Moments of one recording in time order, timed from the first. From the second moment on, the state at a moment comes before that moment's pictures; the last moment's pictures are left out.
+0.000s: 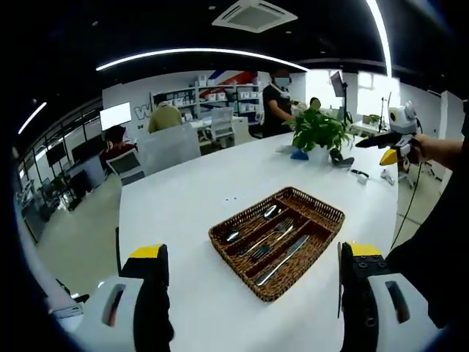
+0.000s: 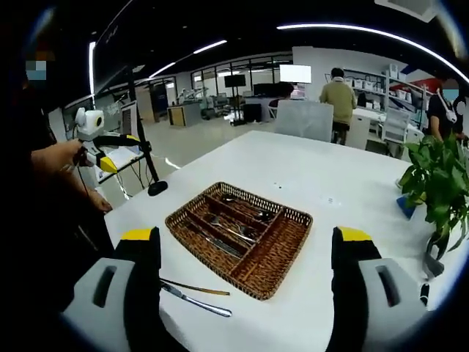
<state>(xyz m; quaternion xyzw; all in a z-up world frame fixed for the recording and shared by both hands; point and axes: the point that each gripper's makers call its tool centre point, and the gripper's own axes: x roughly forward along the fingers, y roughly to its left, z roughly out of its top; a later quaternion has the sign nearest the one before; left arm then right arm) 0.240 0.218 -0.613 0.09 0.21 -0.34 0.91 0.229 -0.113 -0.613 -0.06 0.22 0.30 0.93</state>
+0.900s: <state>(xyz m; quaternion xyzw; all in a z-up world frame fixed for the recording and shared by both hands) 0.242 0.233 -0.622 0.10 0.21 -0.33 0.91 0.213 -0.067 -0.716 -0.21 0.24 0.46 0.83</state>
